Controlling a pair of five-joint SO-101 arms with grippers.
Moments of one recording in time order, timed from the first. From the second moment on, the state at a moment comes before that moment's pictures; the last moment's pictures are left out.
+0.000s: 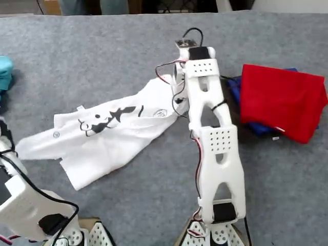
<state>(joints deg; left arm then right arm) -50.4 8.3 -0.6 95.3 -24.6 -7.2 58.3 -57.9 100.7 -1.0</state>
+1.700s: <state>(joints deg) -84.7 8.4 -20.0 100.7 -62.7 -23.0 73.2 -77.1 86.2 -5.3</state>
